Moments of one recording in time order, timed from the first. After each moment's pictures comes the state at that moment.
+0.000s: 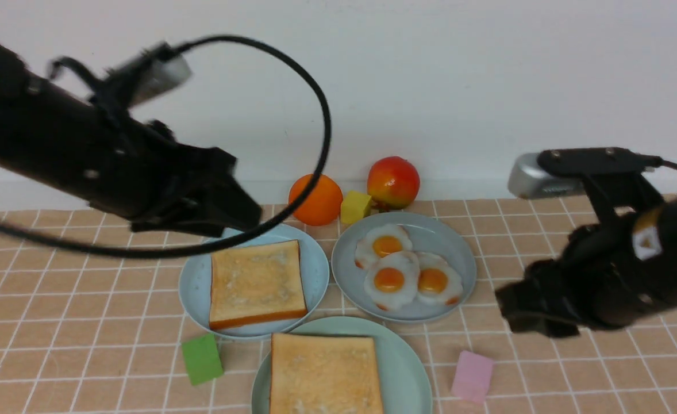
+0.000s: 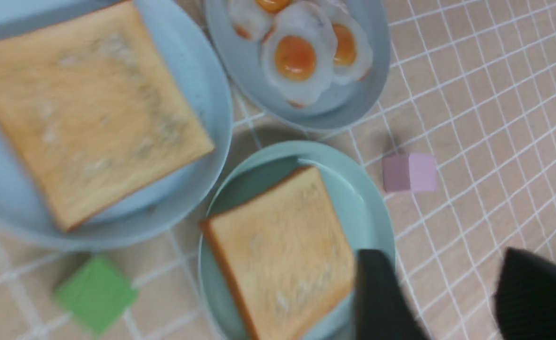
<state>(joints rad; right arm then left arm) 0.51 1.33 -1.04 0.12 0.83 0.27 -0.19 1.34 -1.18 -0.66 0.95 0.29</state>
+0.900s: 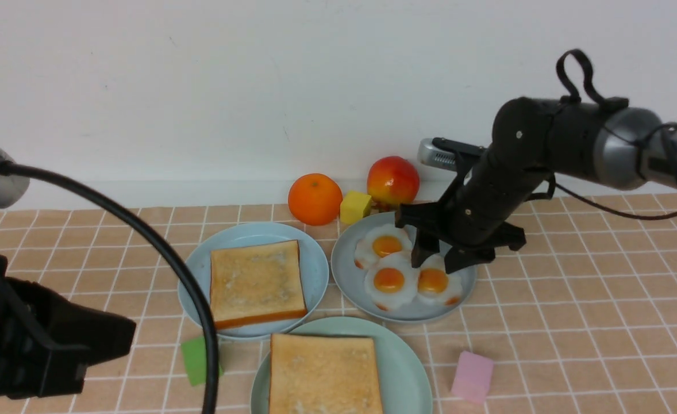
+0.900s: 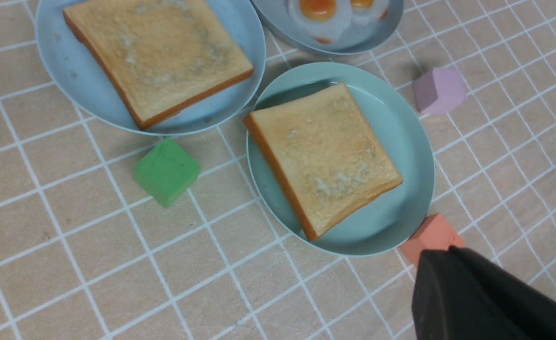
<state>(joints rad) 0.36 2.09 -1.60 0.30 0.79 0.25 -0.19 0.83 -0.81 -0.51 0.92 0.32</state>
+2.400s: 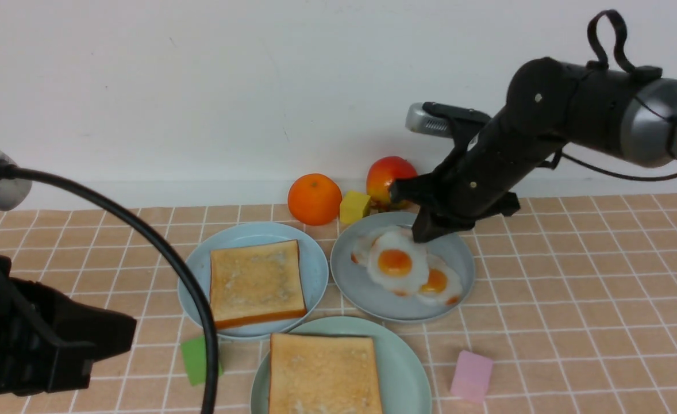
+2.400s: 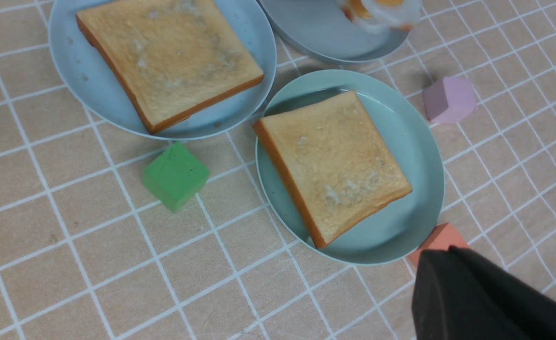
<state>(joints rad) 0.39 1.99 -1.61 0.38 0.86 0.05 -0.19 0.83 -0.79 -0.51 0.88 0.31</state>
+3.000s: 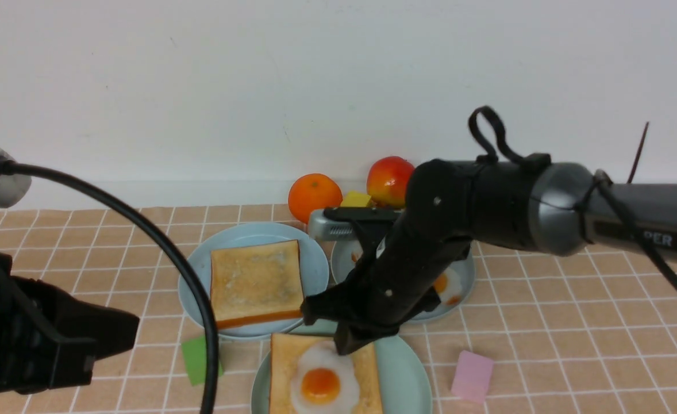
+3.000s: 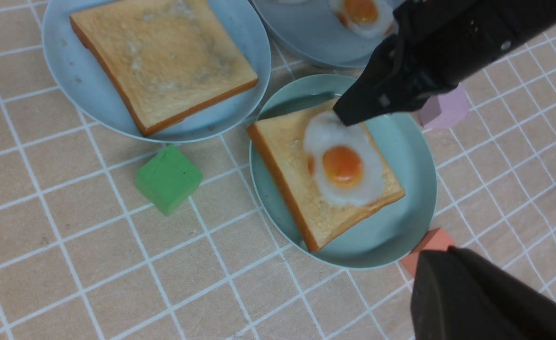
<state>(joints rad) 0.64 2.00 -1.43 0.43 0.75 0.05 -0.19 0.83 -0.79 -0.53 0.88 0.31</state>
